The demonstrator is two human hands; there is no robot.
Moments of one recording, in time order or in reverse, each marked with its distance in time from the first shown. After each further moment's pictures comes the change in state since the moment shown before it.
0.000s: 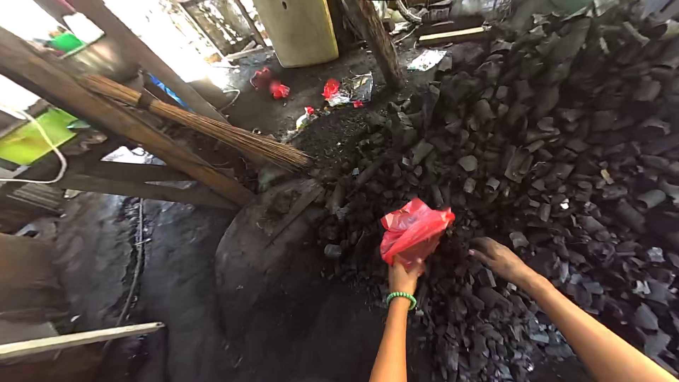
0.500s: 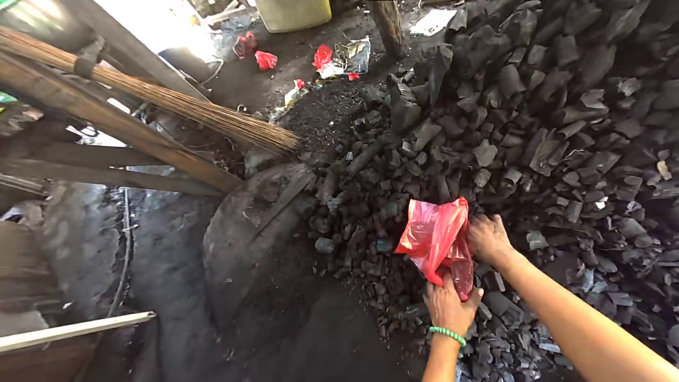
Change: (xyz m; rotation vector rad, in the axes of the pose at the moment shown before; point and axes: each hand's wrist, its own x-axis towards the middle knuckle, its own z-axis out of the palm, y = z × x) left_hand -0.043 -0.016 0.099 0.329 -0.058 0.204; right_hand 0.060 -0.027 0.015 -0.586 0.070 0.000
